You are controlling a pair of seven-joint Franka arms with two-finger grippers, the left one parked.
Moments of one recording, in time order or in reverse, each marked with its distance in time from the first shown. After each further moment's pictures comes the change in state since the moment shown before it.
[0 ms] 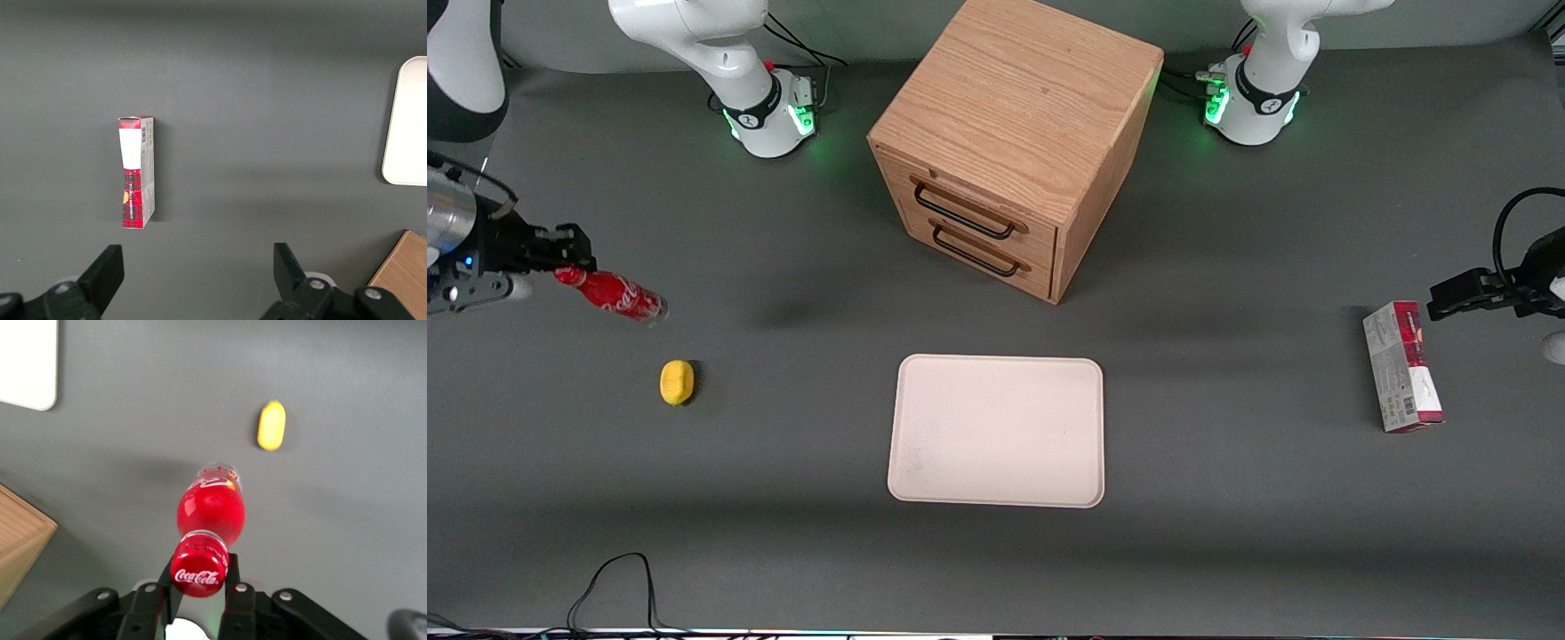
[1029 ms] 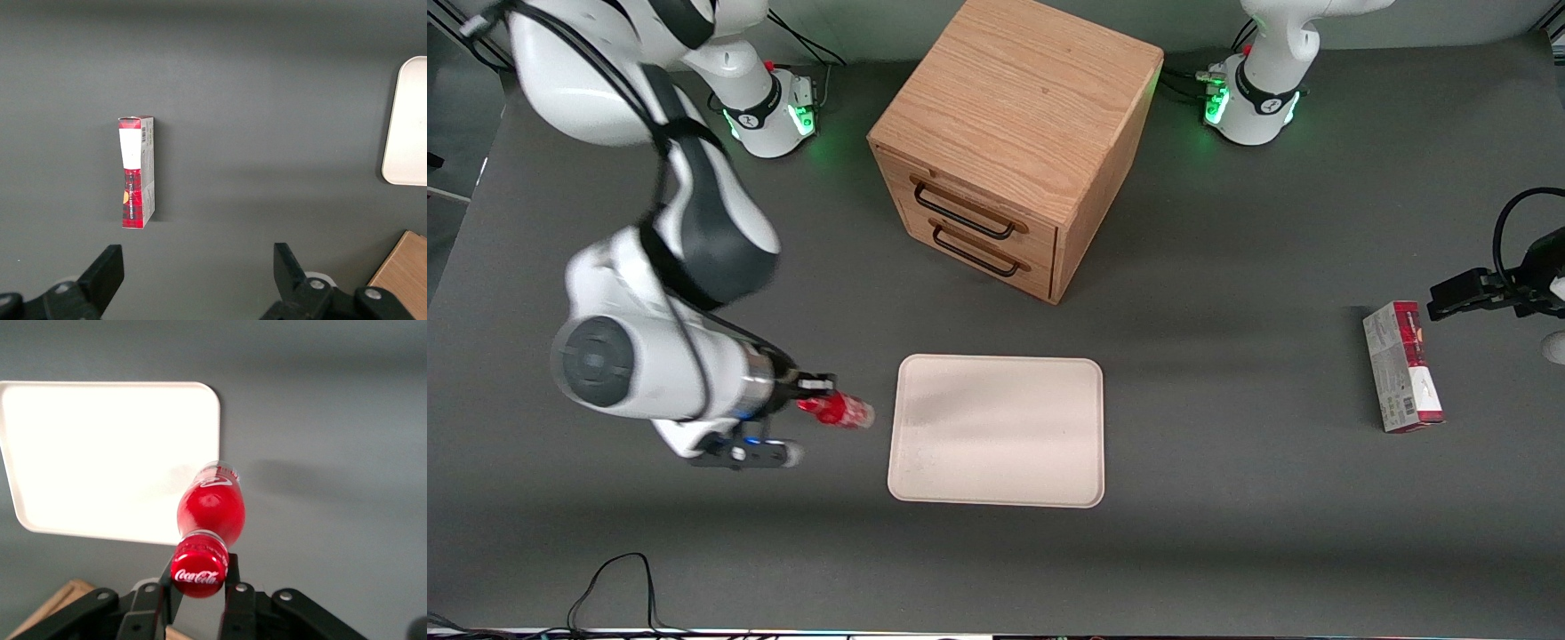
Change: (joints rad) arm 0.132 0.704 0.373 0.688 -0.018 0.106 0.635
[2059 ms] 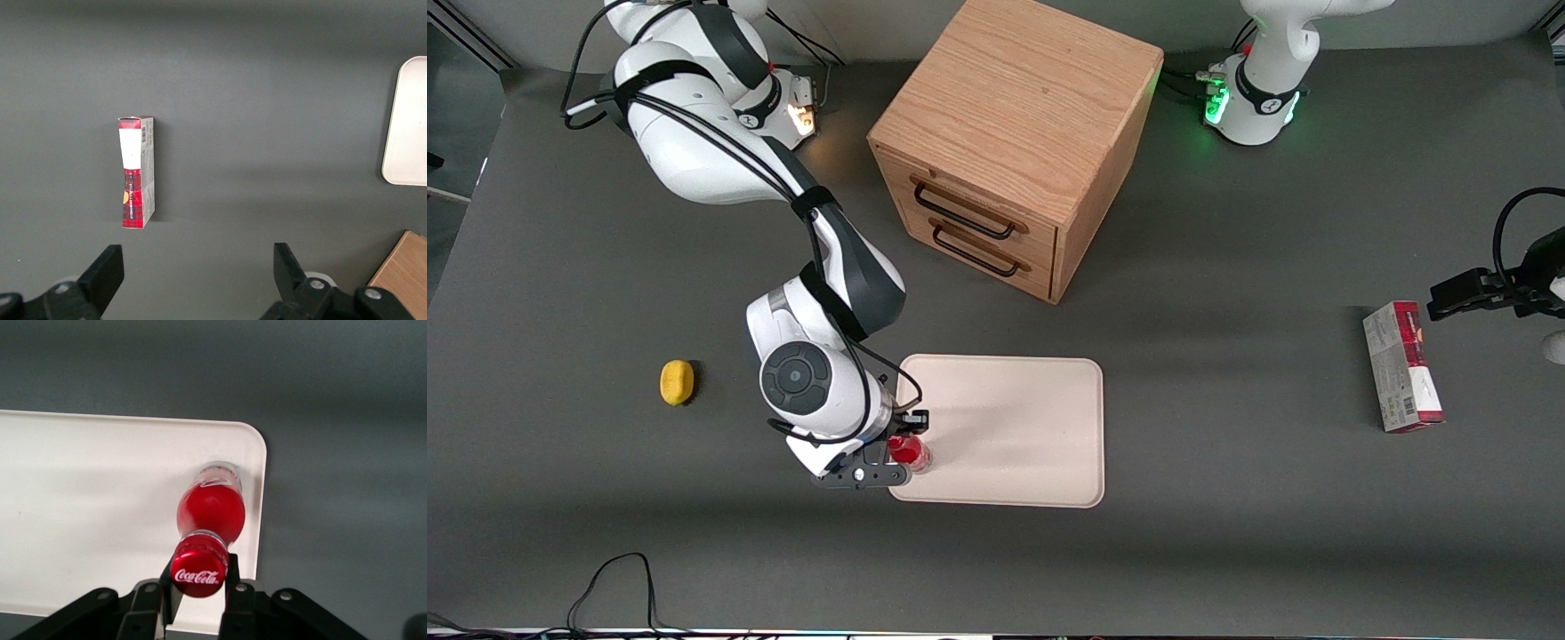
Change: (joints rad) arm 0.103 0.169 -0.008 0.037 -0.124 0.217 0.075
